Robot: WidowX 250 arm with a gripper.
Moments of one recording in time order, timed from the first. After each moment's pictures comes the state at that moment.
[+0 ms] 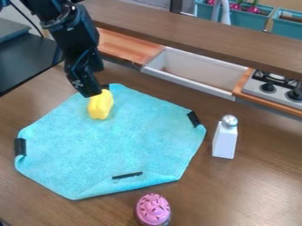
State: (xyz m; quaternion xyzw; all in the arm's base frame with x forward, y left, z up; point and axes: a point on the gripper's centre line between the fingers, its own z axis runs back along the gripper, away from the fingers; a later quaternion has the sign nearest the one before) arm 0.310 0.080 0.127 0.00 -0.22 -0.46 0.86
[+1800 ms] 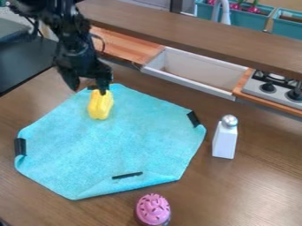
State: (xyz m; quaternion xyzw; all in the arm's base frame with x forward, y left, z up) arm 0.381 0.156 0.053 0.04 -0.22 0.16 0.96
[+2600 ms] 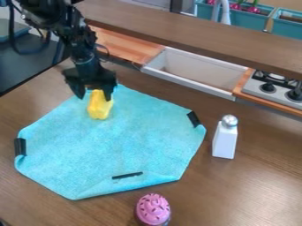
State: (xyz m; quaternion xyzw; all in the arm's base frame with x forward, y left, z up) arm 0.397 0.162 0.024 0.03 -0.20 0.20 0.96
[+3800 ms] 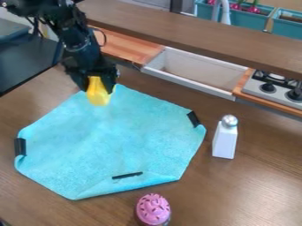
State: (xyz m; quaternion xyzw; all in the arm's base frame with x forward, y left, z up) arm 0.379 0.133 0.065 -0.03 -0.22 0.13 0.97
